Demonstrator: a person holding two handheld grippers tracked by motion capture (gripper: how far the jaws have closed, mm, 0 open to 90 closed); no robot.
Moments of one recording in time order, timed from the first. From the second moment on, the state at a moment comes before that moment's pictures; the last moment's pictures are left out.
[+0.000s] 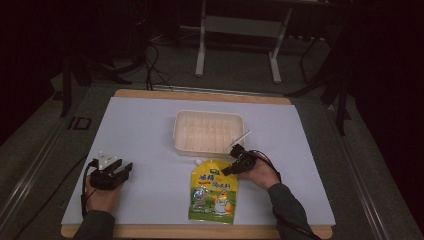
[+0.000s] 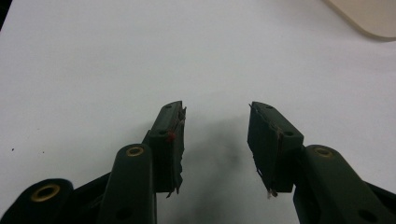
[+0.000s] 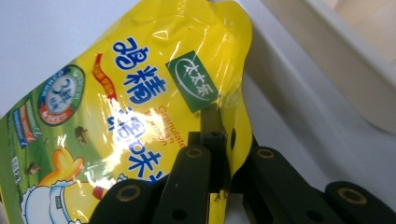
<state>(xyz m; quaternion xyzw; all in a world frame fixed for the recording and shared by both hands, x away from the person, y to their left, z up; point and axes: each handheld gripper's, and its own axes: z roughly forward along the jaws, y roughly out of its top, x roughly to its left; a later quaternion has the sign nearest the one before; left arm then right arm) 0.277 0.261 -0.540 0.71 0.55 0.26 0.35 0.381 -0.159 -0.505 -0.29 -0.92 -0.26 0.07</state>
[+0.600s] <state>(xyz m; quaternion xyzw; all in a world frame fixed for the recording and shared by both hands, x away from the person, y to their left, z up) 0.277 0.260 -0.540 0.71 0.55 0.26 0.35 0.367 -0.170 -0.454 -0.25 -0.90 -0.35 0.08</state>
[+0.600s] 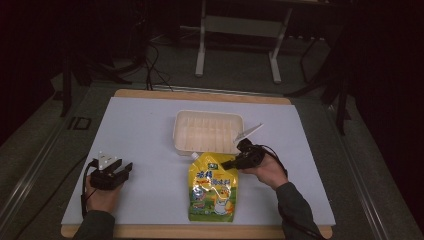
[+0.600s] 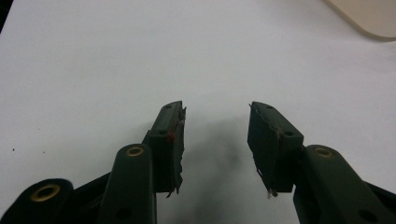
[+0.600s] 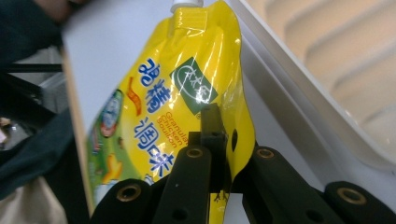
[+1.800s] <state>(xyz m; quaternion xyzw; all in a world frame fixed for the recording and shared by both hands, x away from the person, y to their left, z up) 0.277 0.260 -0.540 0.71 0.56 0.26 0.35 0.345 -0.207 -0.376 -0.19 -0.89 -0.42 0.00</state>
